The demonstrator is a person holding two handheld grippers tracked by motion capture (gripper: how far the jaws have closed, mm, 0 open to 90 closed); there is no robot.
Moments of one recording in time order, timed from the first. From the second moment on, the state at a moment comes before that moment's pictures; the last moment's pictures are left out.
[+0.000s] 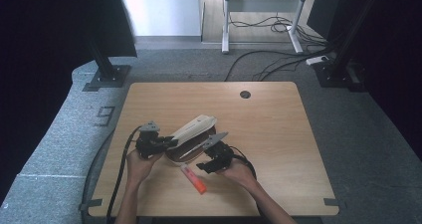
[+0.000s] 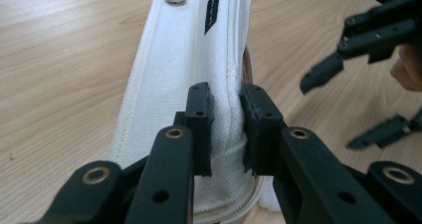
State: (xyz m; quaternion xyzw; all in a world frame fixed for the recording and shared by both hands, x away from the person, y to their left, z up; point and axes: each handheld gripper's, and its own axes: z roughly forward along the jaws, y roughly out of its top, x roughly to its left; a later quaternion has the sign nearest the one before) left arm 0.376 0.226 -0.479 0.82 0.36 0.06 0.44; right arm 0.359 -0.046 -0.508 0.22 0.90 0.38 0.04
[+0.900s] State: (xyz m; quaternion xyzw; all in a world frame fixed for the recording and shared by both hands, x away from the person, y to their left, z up) left arm 0.375 0.226 -0.478 0.82 0.36 0.06 0.43; right arm 0.314 -0.027 -0.534 0.18 0.91 0.36 0.01
